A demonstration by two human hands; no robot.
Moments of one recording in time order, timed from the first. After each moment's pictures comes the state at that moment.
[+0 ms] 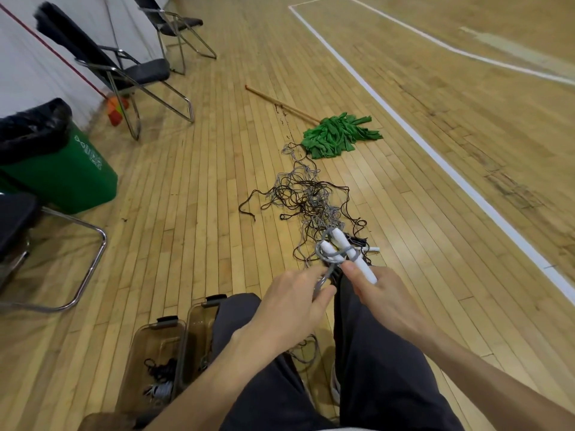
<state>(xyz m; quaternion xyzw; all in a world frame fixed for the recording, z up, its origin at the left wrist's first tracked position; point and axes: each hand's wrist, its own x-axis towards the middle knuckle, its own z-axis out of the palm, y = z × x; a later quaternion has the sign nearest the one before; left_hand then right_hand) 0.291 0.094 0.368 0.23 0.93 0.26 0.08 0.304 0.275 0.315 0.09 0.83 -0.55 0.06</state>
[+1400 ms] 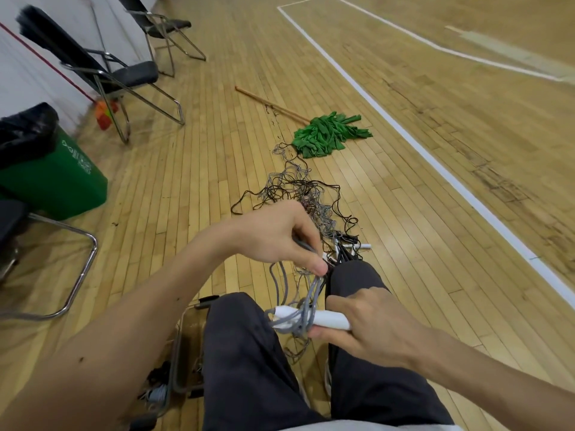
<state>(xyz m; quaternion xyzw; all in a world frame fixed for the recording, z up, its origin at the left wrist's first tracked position) 0.216 0.105 0.455 0.39 0.82 0.27 0.31 0.342 0.274 0.341 -0.25 0.94 -0.22 -0.06</state>
